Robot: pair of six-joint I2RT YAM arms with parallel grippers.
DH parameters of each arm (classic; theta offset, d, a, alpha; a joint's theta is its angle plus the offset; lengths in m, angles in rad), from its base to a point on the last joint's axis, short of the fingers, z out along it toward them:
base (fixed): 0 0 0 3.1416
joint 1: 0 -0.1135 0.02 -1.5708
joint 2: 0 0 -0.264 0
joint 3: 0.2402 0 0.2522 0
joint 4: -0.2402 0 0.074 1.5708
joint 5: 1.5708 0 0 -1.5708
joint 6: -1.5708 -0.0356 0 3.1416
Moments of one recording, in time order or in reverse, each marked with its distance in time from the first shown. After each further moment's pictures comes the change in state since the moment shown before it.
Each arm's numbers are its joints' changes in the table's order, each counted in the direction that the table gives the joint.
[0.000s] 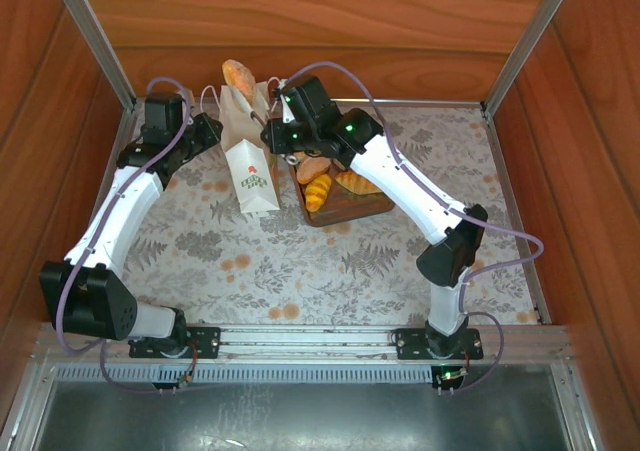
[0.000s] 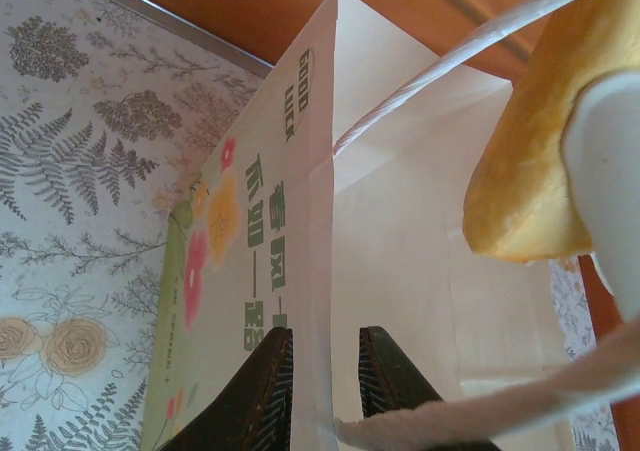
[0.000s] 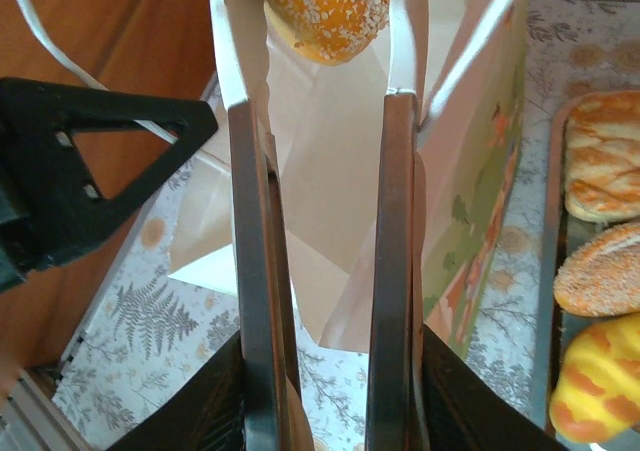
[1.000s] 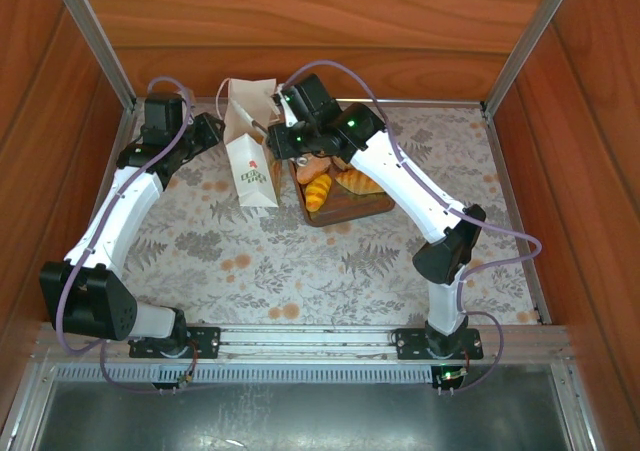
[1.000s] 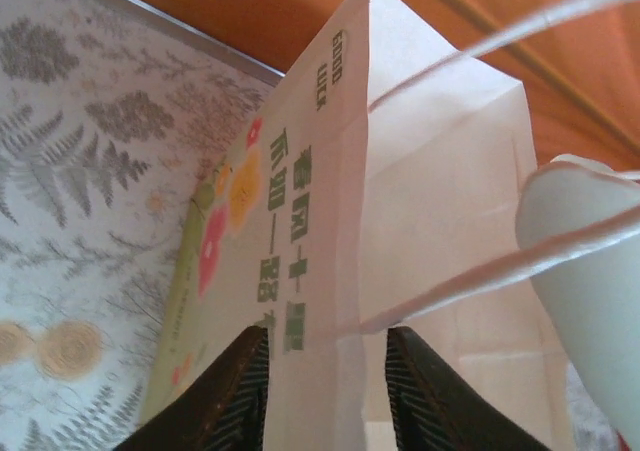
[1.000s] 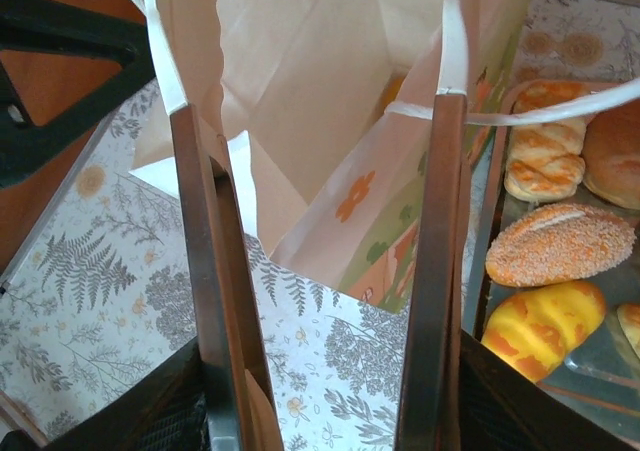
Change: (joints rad) left arm 0.000 0.002 -0.002 0.007 0.019 -0.008; right arm 0.000 -0.024 0.086 -0.146 0.022 0.127
